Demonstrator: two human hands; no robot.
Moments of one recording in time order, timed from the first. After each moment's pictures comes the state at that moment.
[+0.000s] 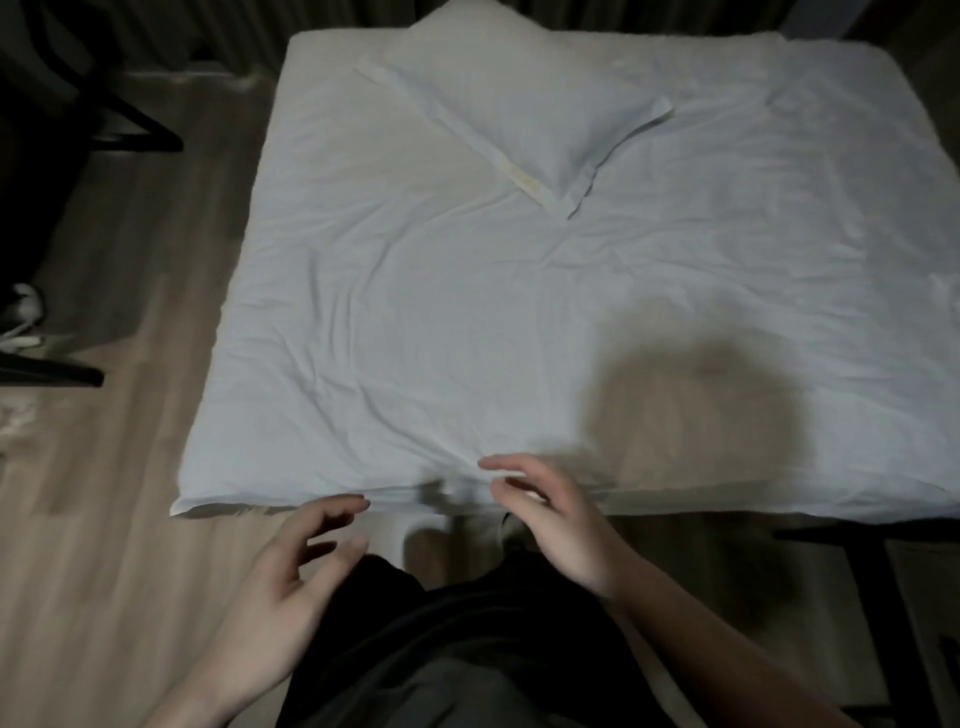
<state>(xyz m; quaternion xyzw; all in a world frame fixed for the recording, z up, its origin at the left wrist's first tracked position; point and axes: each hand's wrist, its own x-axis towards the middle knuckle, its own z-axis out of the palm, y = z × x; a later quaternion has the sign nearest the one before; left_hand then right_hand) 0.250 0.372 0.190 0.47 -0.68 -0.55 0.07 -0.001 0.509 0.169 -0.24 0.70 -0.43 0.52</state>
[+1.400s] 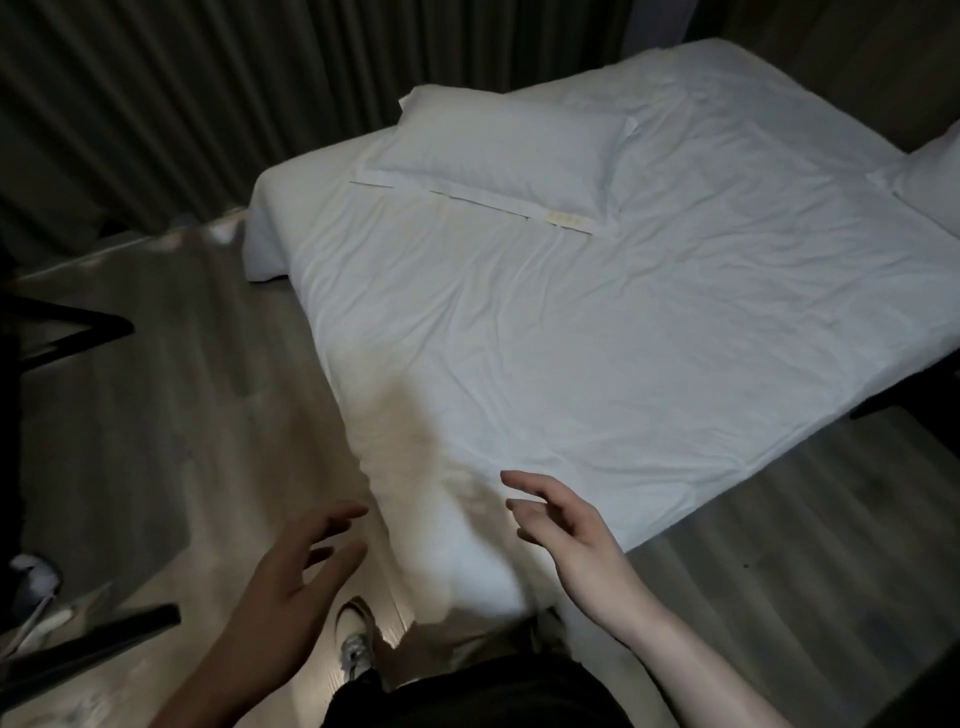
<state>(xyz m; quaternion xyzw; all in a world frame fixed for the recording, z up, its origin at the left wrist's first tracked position) 0.478 -0.177 0.184 0.26 -0.80 -0.53 -0.02 0.334 0.080 0.183 -0.04 0.73 -0.59 0.35</state>
